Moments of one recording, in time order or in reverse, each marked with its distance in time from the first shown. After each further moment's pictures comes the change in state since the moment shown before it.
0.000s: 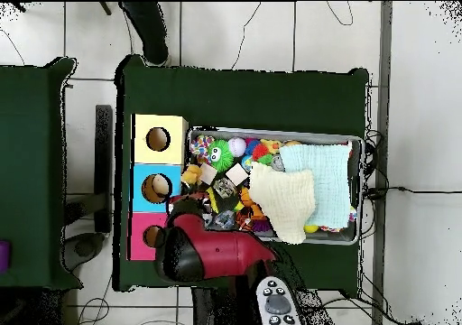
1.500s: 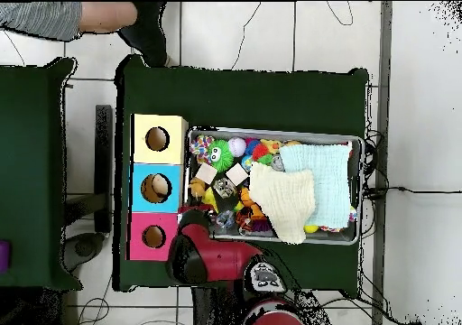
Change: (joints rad) arm 0.056 0.253 -0.094 -0.015 0.020 -0.223 0.000
